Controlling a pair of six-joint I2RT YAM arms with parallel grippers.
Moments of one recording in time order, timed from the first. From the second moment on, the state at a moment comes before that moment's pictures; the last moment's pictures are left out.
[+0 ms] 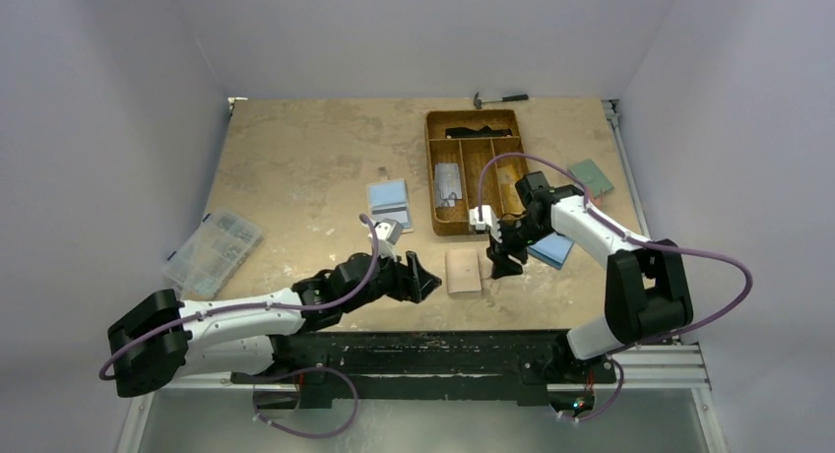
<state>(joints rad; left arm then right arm) -1.05 1.08 0.41 0.31 -0.13 -0.77 0.28 1.50 0.93 -0.91 -0.68 -1.16</state>
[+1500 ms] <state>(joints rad) -1.35 2.12 1.60 -0.73 -0.71 -0.94 0.09 1.39 0.96 -0.78 -0.69 -0.85</state>
